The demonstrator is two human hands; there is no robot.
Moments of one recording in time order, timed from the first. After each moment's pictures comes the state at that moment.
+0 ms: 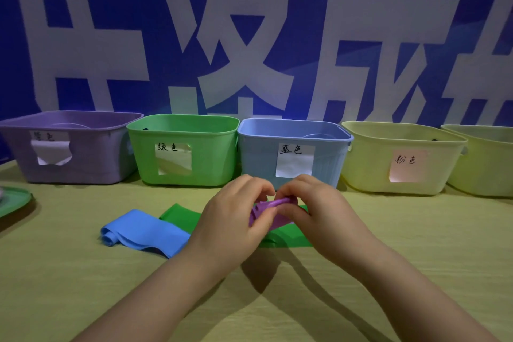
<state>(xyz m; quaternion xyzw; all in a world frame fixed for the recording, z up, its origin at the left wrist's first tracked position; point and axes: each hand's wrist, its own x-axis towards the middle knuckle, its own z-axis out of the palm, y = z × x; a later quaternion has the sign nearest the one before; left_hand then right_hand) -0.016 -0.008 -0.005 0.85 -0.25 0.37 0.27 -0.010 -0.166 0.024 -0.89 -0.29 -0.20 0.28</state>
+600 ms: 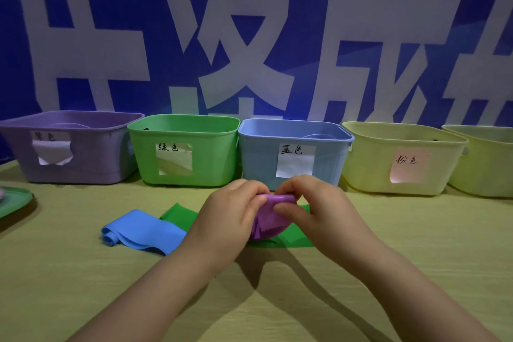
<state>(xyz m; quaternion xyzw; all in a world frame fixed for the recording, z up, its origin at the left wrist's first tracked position) -0.013 -0.001 -0.001 0.86 -0.24 0.32 0.32 -0.012 -0.167 0.023 -0.89 -0.29 -0.21 0.30</state>
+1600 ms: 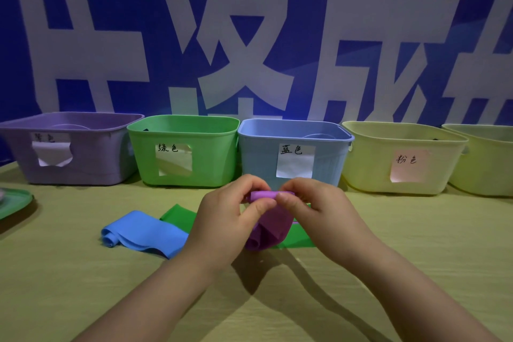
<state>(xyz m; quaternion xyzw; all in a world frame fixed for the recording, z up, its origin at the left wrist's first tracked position) -0.021 -0.008 0.000 0.82 -0.19 0.31 0.44 -0.010 -0.168 0.020 -0.88 -0.26 -0.18 0.36</state>
